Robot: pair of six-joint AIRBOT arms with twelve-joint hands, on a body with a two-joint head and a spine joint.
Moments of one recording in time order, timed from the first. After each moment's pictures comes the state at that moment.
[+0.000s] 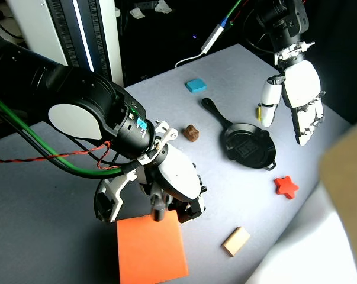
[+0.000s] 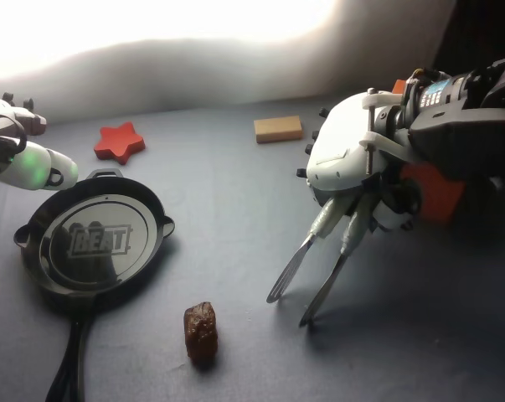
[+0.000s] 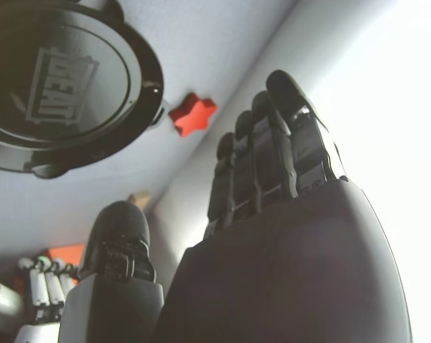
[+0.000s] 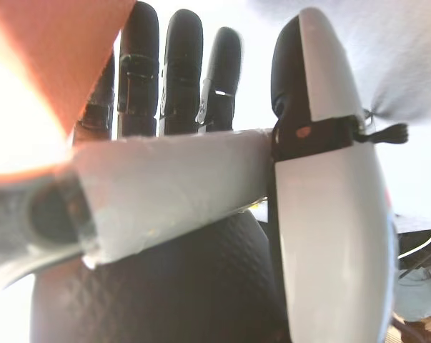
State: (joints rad) left arm 0.26 -0.82 1.02 -2.06 -0.59 2.84; right arm -0.16 -1.33 1.27 -0.11 -0.42 -1.36
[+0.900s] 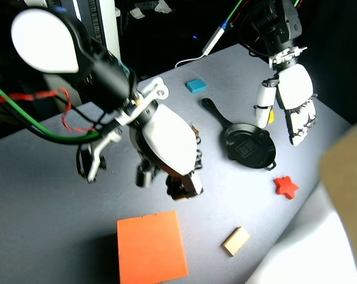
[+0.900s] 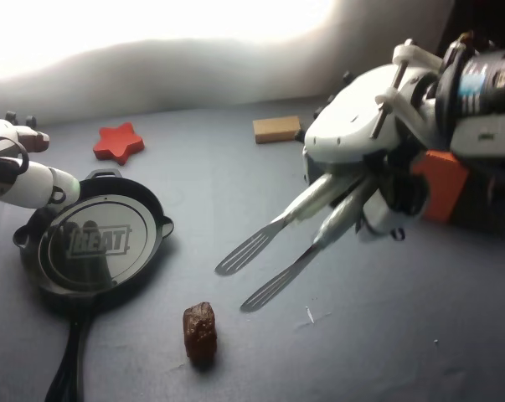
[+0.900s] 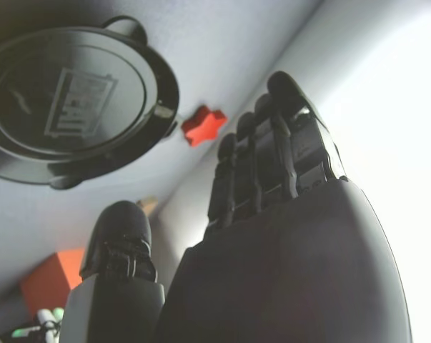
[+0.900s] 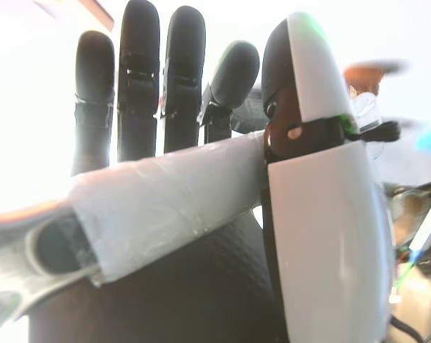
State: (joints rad) left arm 0.35 -0.82 1.01 -1.95 -0.55 2.66; right arm -0.03 -1.18 0.92 -0.63 -0.59 -0.49
